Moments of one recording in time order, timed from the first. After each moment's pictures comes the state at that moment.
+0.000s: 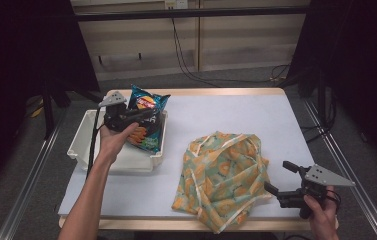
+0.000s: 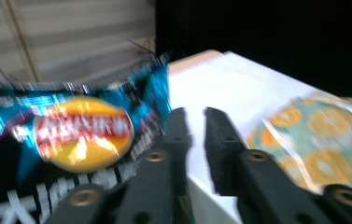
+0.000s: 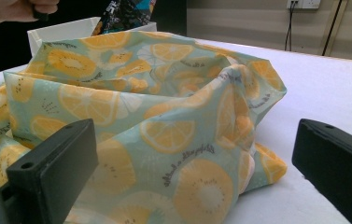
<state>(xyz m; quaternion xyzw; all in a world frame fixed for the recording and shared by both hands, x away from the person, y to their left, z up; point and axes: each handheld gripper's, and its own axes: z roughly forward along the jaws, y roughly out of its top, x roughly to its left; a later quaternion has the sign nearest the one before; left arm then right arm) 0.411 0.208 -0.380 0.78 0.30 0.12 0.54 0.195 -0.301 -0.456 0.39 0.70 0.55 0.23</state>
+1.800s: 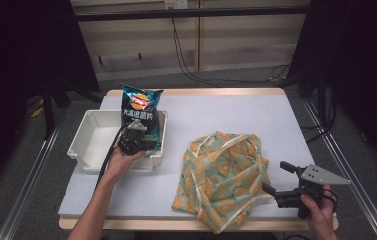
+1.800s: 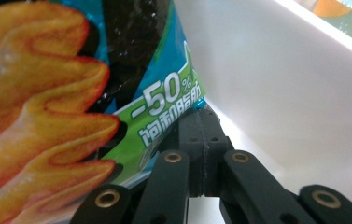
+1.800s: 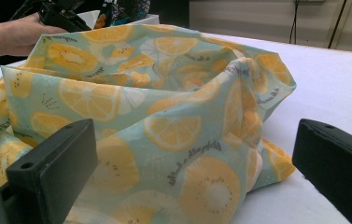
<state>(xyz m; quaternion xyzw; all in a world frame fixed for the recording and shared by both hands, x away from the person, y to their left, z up) 0.411 0.186 -0.461 0.87 0.32 0.08 0.37 0.198 -0.295 -0.459 0.39 0.71 0.55 0.22</state>
